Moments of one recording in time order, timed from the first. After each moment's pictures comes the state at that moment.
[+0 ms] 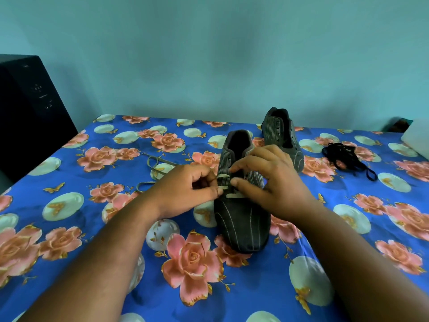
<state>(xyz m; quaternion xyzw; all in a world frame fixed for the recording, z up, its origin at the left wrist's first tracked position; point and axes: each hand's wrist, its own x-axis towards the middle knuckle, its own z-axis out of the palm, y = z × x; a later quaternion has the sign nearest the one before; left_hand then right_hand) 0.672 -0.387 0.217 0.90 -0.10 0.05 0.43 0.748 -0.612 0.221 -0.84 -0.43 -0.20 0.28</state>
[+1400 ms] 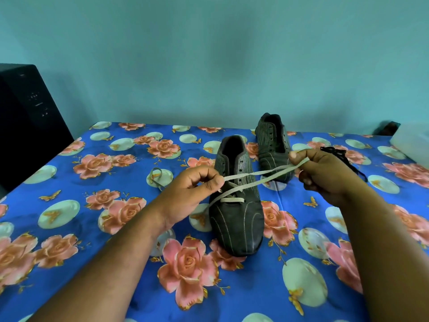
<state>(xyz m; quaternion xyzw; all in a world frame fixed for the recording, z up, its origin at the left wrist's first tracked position) 0.677 -0.407 0.208 0.78 -0.12 0.07 0.62 0.801 -0.694 0.239 -0.77 -0.09 0.10 0.63</state>
